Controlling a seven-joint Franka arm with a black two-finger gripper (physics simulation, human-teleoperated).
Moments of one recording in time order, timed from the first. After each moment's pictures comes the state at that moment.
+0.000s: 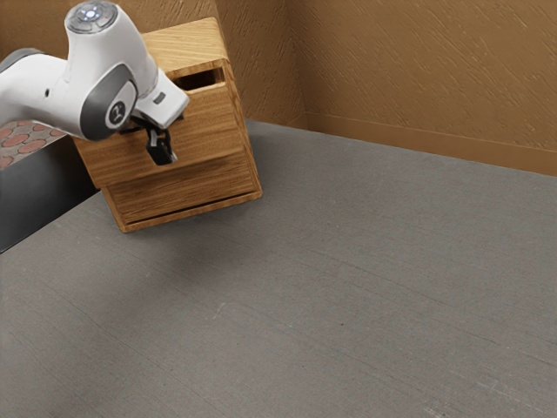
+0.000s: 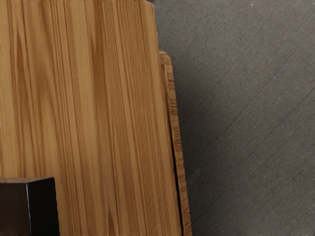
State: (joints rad) arm 0.44 0.22 -0.14 -1.42 0.32 2.16 1.05
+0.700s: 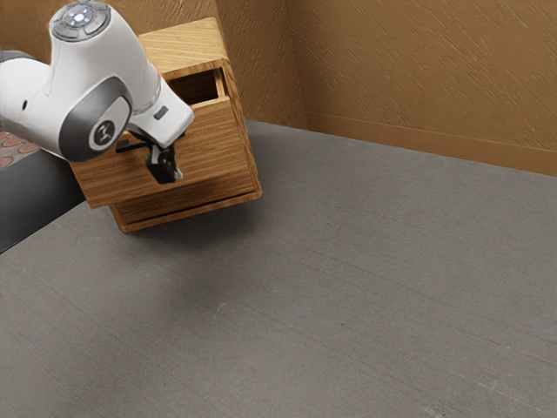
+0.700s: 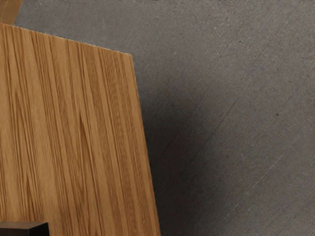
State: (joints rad) arm 0.36 -0.03 -0.15 -1.70 0.32 2.18 1.00
